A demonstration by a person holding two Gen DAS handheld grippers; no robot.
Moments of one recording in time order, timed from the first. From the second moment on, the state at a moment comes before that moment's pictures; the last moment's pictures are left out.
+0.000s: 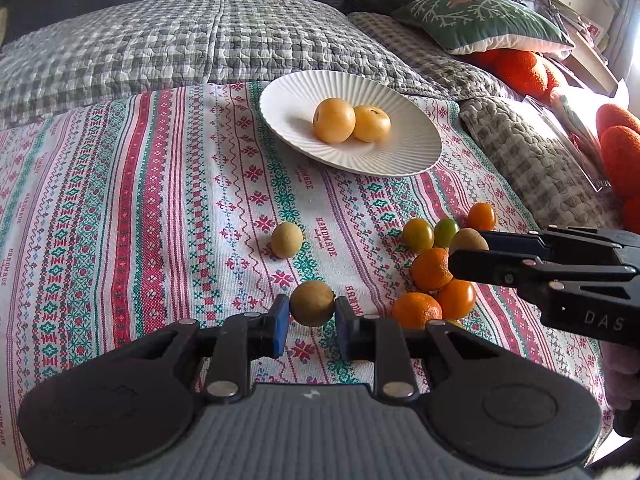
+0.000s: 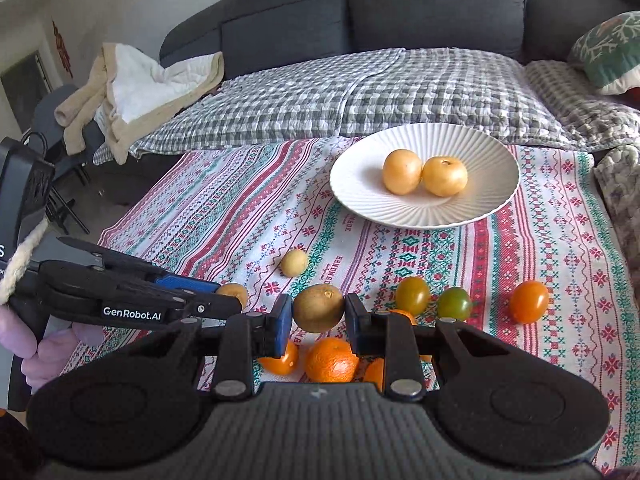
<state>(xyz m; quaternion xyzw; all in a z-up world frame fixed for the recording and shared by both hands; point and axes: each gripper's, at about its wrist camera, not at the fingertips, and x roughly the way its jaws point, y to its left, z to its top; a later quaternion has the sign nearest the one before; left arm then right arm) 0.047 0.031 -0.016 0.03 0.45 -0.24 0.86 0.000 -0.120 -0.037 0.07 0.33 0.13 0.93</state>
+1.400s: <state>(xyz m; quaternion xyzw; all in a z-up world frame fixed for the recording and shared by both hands) 0.147 -0.078 -0.030 0.07 0.38 -0.29 0.88 0.088 -0.198 -0.048 0.11 0.30 0.07 0.95</state>
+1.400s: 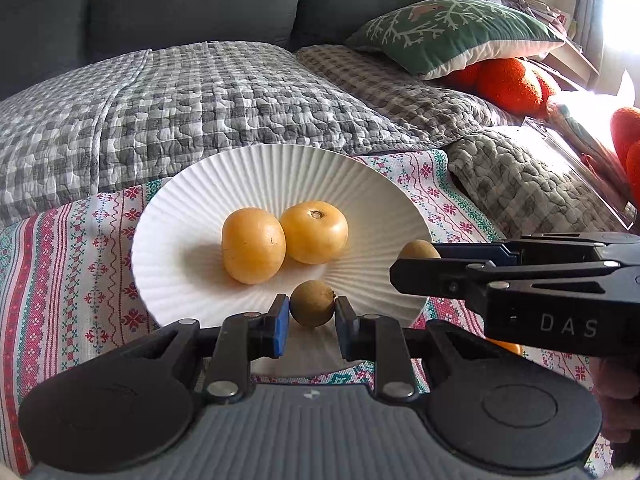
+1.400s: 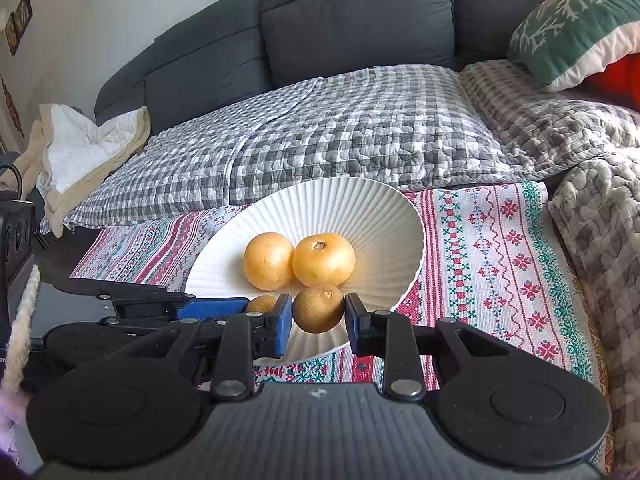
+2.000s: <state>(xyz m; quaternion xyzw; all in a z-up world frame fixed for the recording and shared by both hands) 0.134 -0.070 -0.021 0.08 0.37 -0.29 0.88 0.078 -0.198 -0.032 0.12 0.29 0.06 0.95</state>
